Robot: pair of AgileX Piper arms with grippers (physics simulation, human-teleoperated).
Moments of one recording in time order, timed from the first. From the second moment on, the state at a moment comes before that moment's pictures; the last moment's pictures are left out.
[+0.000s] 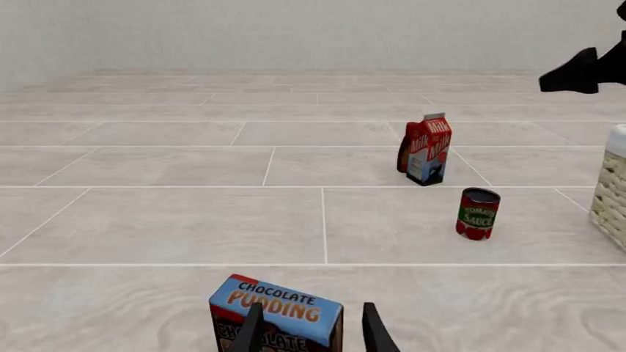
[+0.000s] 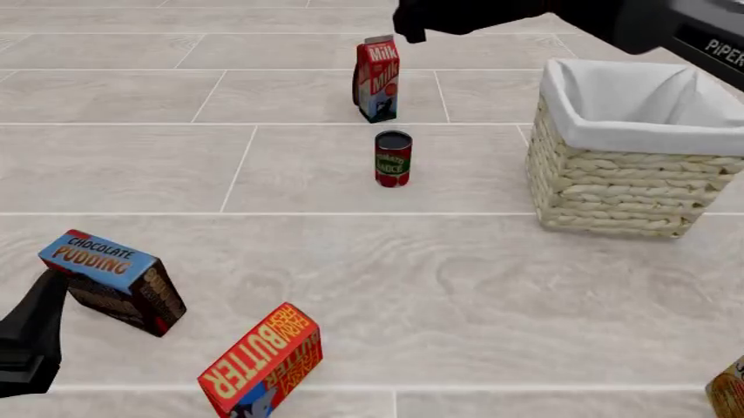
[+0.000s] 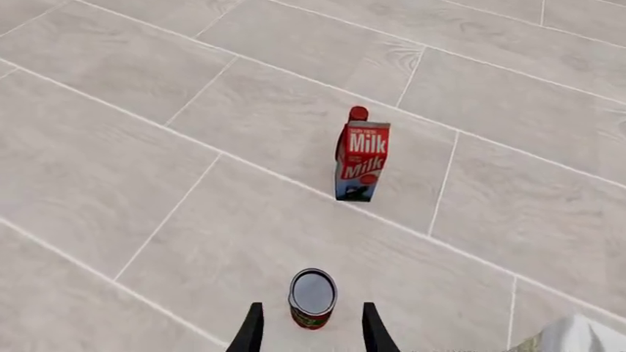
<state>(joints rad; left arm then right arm) 0.00 0.00 0.00 0.00 0.00 0.42 1.89 -1.87 0.49 -0.06</state>
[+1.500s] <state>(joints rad) 0.00 0.00 0.00 0.00 0.00 0.41 2.05 -1.95 0.49 -0.06</state>
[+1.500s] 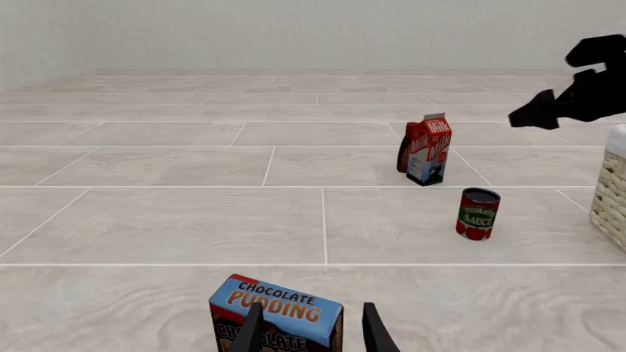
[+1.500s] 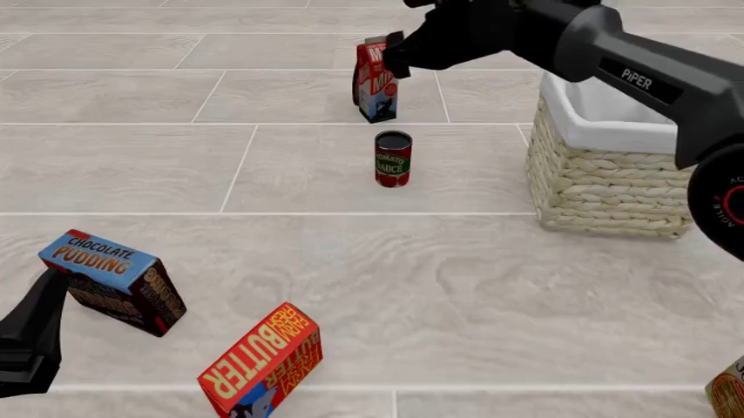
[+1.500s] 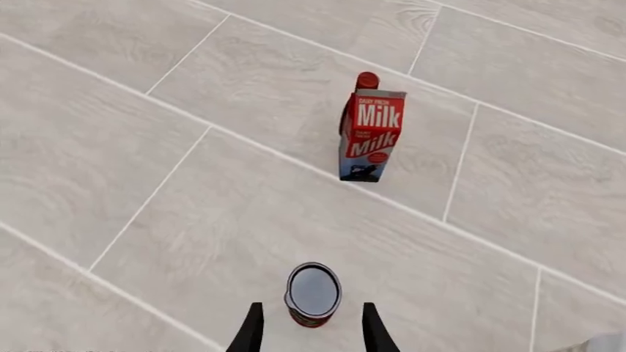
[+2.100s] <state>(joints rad) 0.00 0.00 0.00 0.00 0.00 0.41 2.12 -2.03 0.51 -0.07</state>
